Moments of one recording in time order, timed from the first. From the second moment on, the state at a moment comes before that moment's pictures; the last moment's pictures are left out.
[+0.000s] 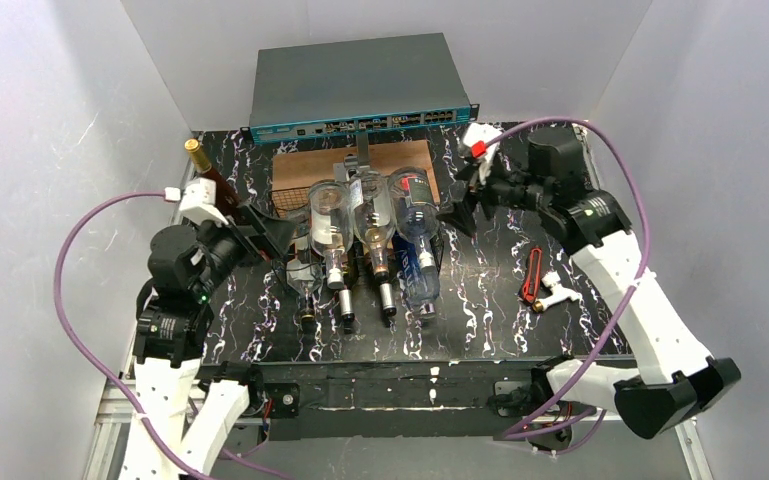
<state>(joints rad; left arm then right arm) -0.06 0.62 0.99 -0.55 0.26 -0.51 0.48 1.21 1.42 -0.61 -0.65 -0.39</state>
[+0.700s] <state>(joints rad) -0.69 0.86 1.09 -0.93 -0.20 -0.69 0.11 0.99 1.11 -0.71 -0.53 -0.27</state>
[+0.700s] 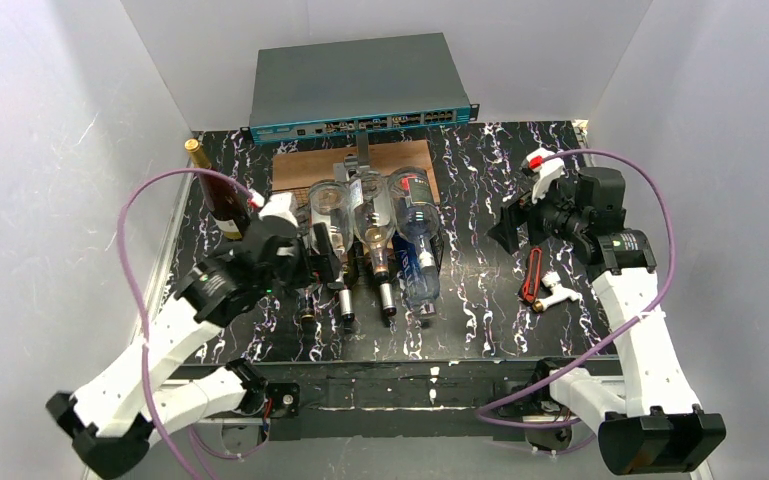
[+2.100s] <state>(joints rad) -0.87 1.21 0.93 -0.61 -0.65 -0.74 -0.03 0.95 0.90 -0.56 -0.75 -0.26</state>
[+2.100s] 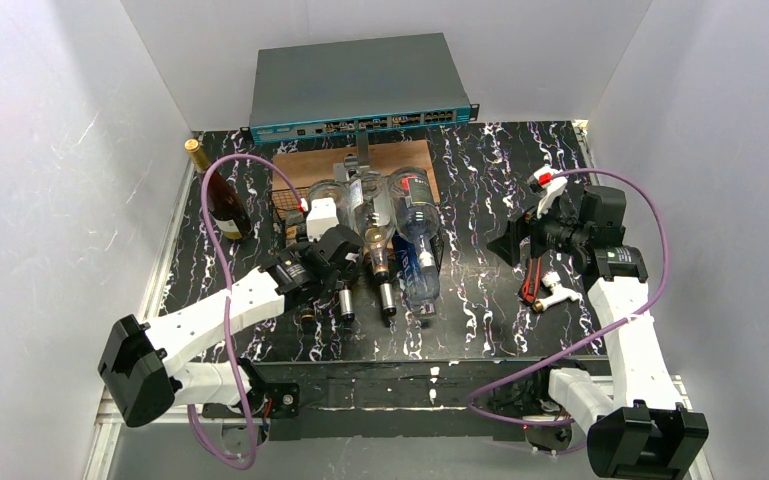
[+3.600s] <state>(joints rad) -0.85 1.03 0.89 -0.72 -0.59 -0.58 -0.04 0.95 0.89 -0.55 -0.77 -0.26</state>
